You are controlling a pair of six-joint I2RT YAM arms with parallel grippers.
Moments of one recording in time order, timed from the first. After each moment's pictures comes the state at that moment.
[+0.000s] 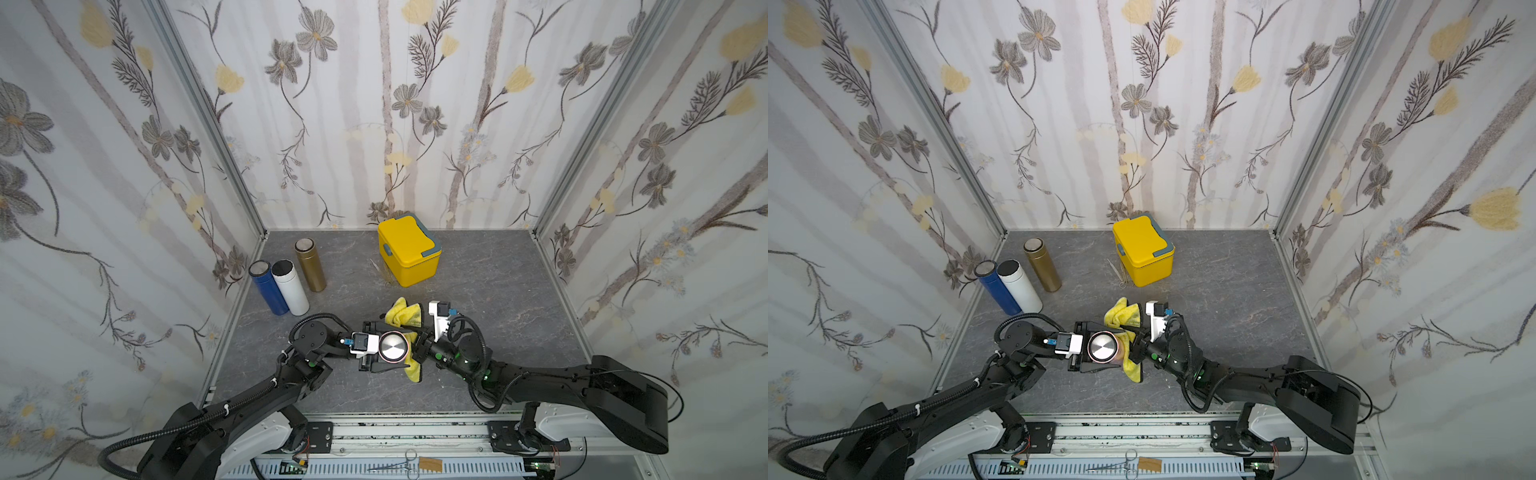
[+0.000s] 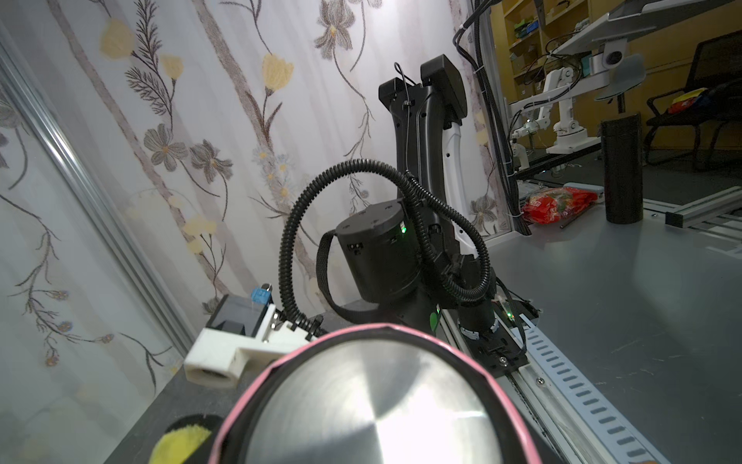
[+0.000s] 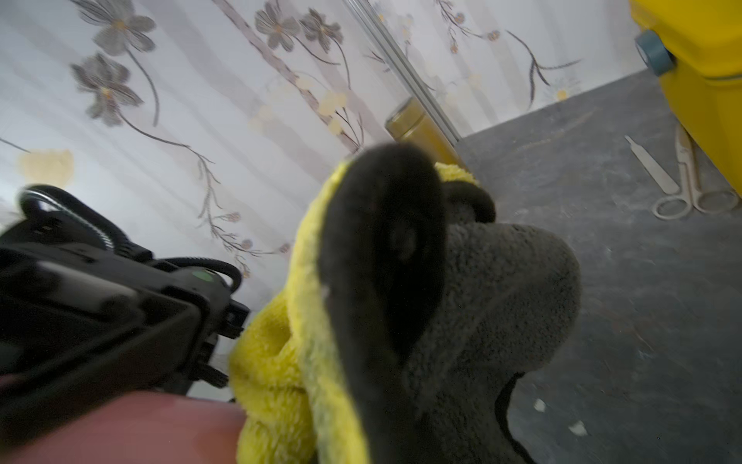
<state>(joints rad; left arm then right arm) -0.69 1.00 0.37 0.92 0.99 0.10 1.07 1.34 0.35 0.96 0.04 0.76</state>
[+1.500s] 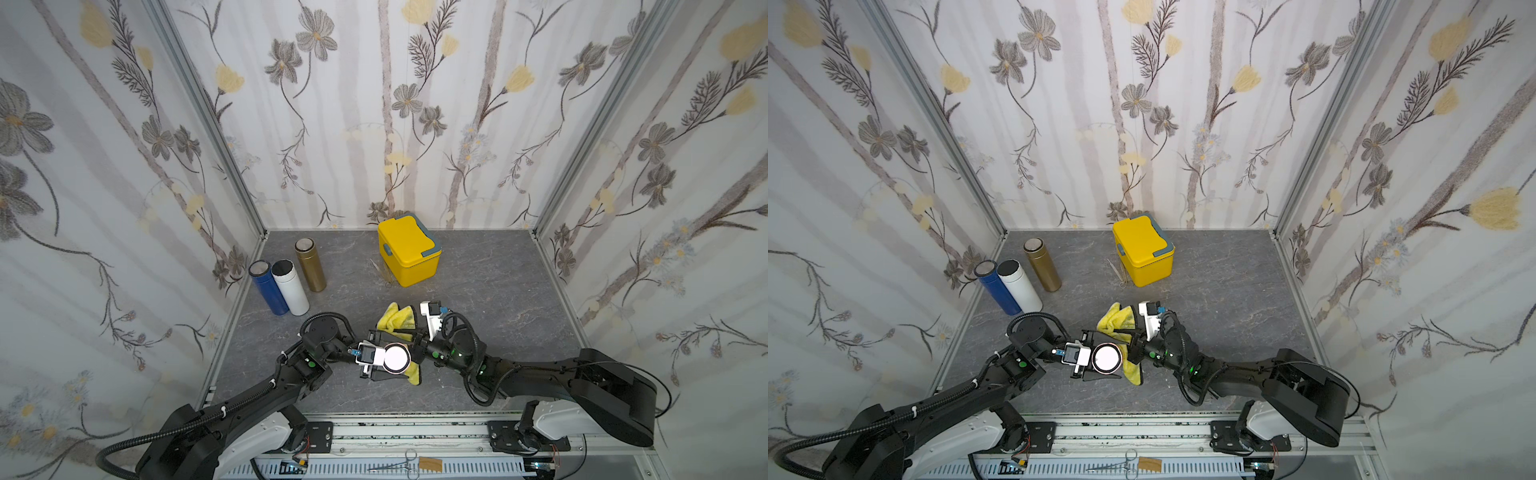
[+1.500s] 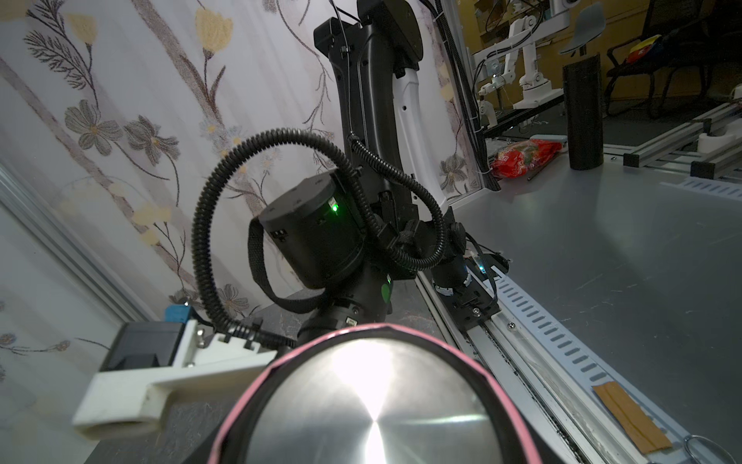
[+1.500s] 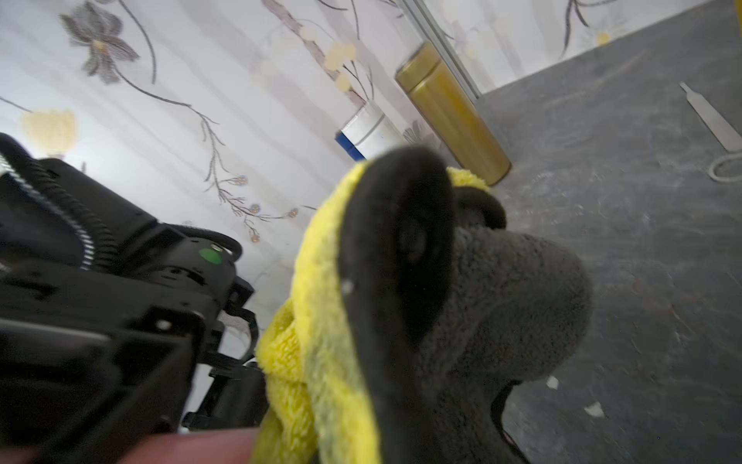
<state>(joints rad) -0.71 0.99 0.39 0.68 1.06 0.37 1.02 1.34 0.44 0.91 -0.14 0.75</state>
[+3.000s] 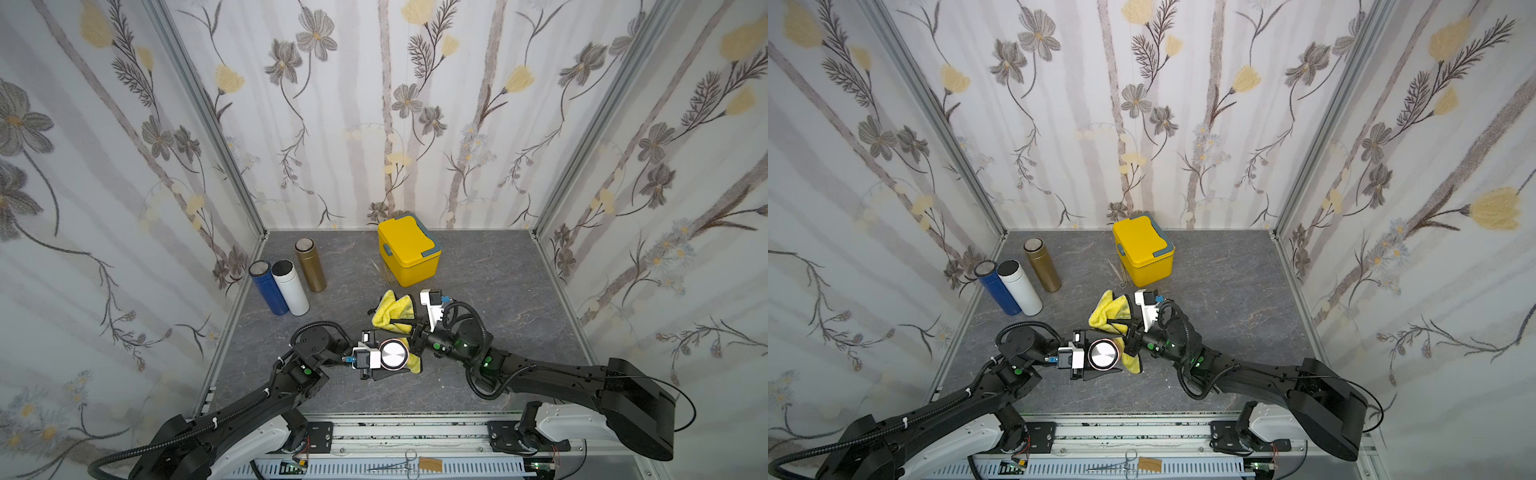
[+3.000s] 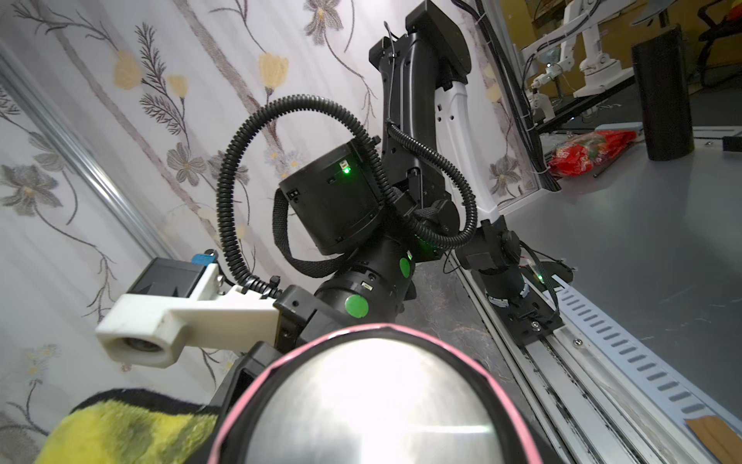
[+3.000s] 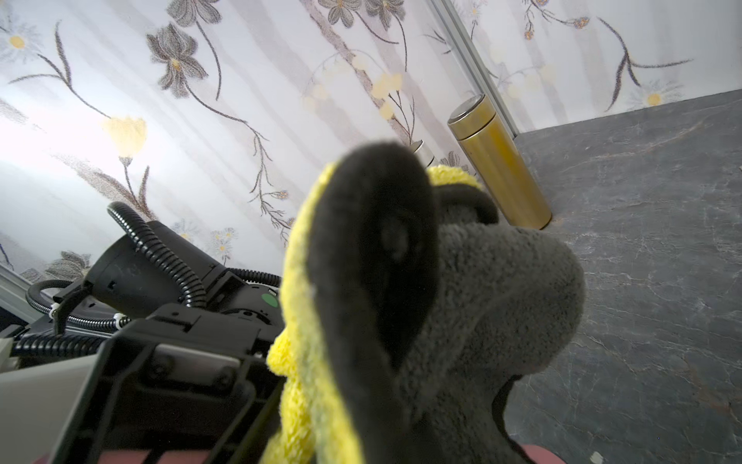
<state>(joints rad) -0.73 0.91 0.33 0.79 0.87 0.33 1.01 1.28 0.51 0.82 -0.17 0.70</state>
